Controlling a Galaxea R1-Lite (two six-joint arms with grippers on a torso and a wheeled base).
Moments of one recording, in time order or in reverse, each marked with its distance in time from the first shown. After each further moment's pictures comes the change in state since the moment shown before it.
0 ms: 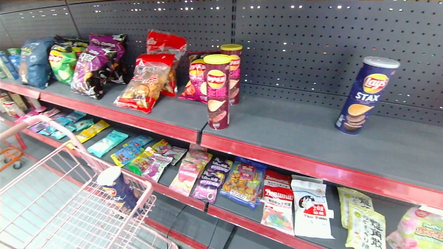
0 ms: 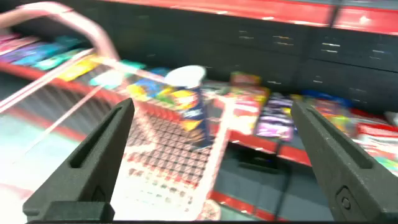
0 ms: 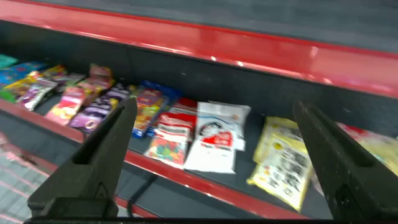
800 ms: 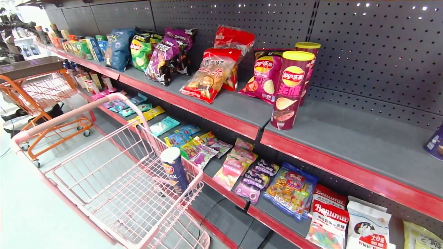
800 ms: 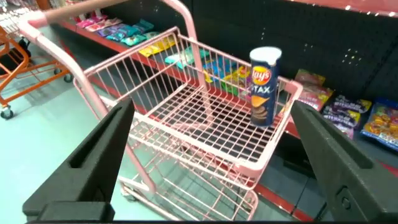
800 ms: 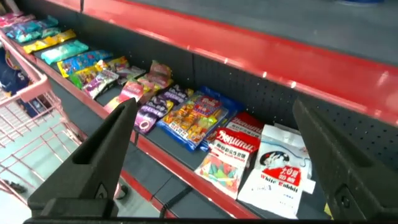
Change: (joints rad) left arm 0.000 0.000 0.000 0.000 0.000 0.000; right arm -0.001 0.000 0.000 -0.001 -0.003 0.010
